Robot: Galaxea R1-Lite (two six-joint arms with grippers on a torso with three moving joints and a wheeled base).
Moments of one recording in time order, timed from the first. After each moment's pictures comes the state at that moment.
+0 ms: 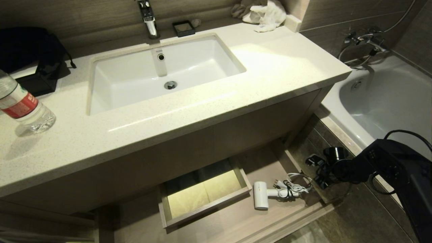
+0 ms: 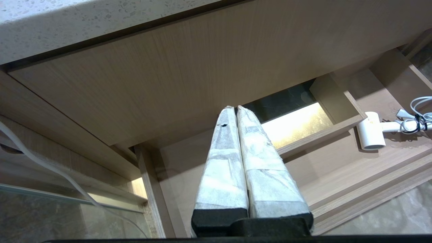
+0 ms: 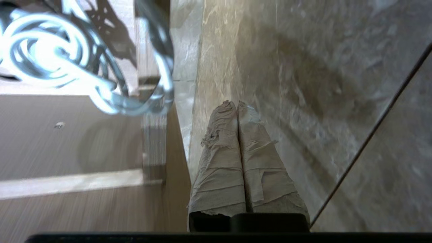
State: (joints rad) left arm 0.00 0.00 0.00 0.00 0.00 0.00; right arm -0.17 2.79 -1.65 -0.28 -0.10 -0.70
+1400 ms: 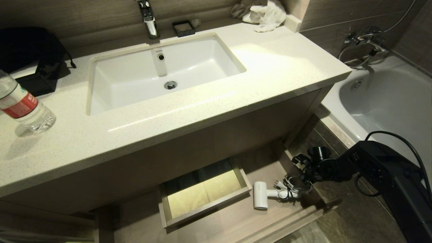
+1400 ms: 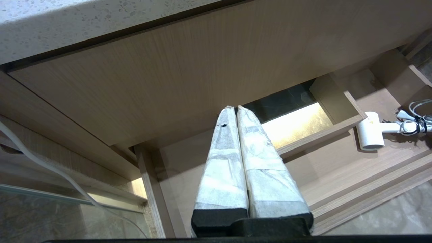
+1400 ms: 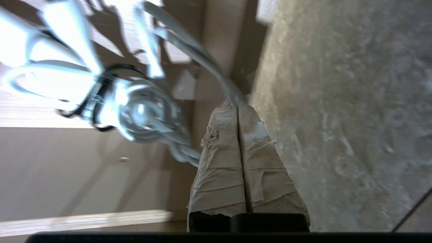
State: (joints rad) left arm 0.00 0.00 0.00 0.00 0.00 0.00; right arm -0.06 2.82 -1.70 -0.27 -0.09 -0.62
